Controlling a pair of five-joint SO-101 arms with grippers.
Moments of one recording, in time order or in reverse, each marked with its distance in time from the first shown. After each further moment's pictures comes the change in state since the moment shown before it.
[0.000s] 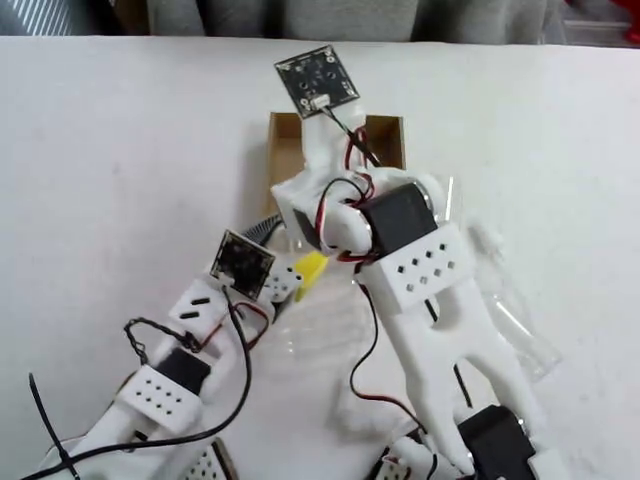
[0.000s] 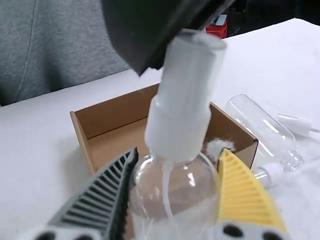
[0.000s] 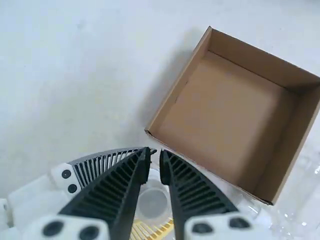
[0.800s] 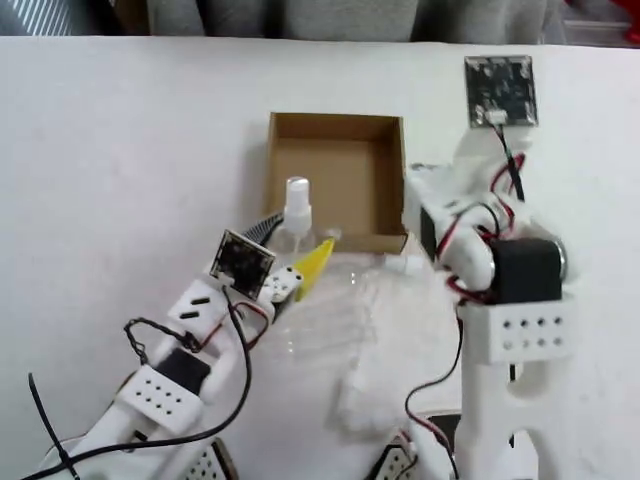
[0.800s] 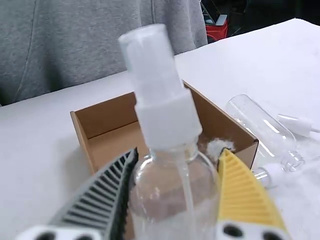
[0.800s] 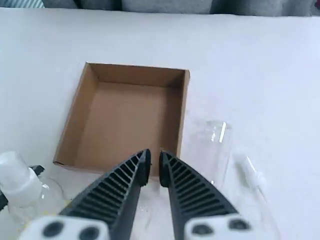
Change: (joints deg) left arm 0.0 0.0 0.0 0.0 0.0; right arm 25.2 -20.7 14.2 -2.5 0.3
